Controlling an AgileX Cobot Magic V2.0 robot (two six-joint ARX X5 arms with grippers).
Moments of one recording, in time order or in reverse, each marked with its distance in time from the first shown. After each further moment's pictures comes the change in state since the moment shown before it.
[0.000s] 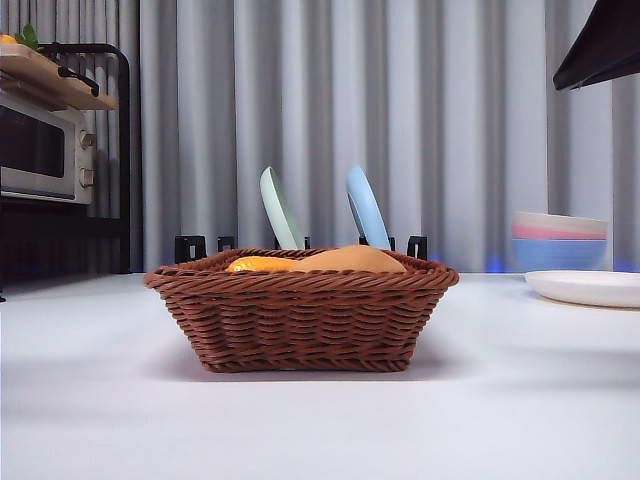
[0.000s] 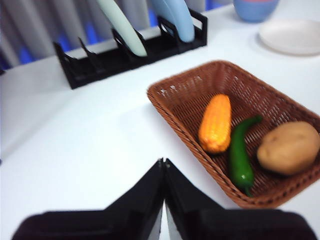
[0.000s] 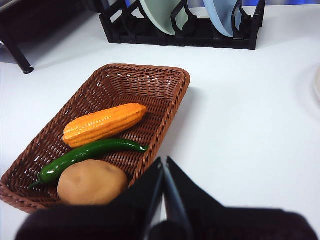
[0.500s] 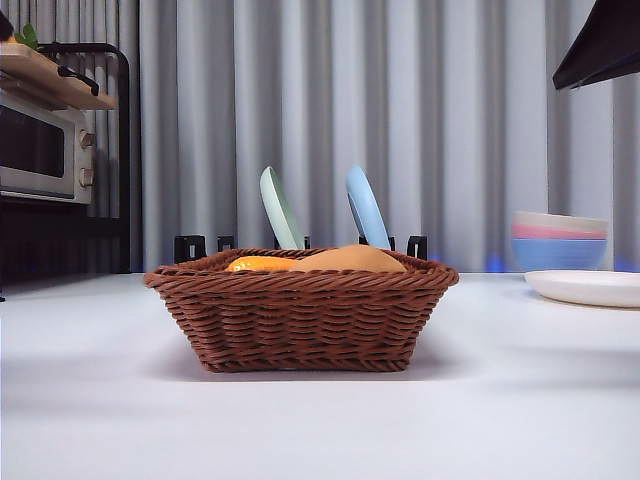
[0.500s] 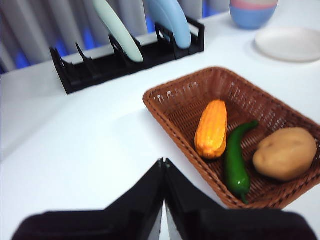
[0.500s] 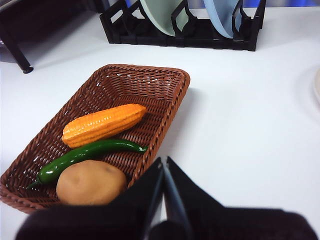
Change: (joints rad) left arm -0.039 0.085 0.005 0.040 -0.013 -0.005; right arm 0.000 0.000 0.000 0.002 -0.002 -0.007
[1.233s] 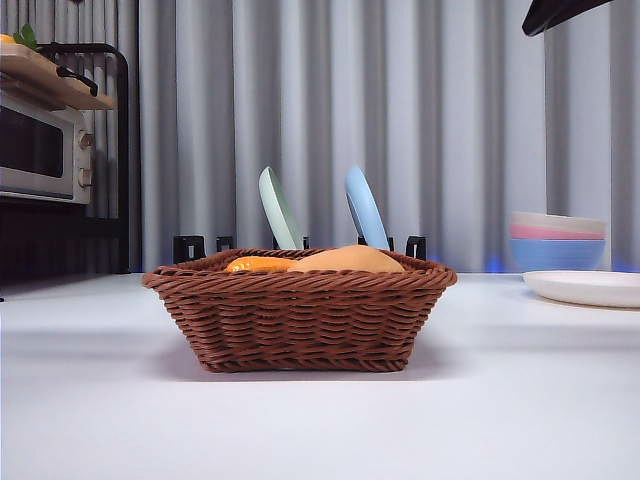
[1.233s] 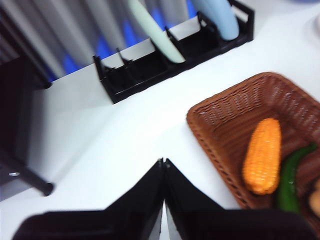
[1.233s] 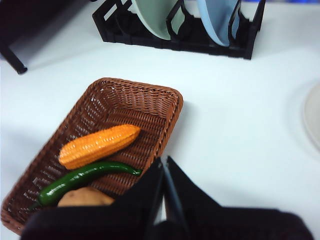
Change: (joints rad) left arm -0.006 0.396 0.382 -0.084 -0.164 0.068; right arm -0.149 0.312 0.417 -0.229 -0.161 -0.097
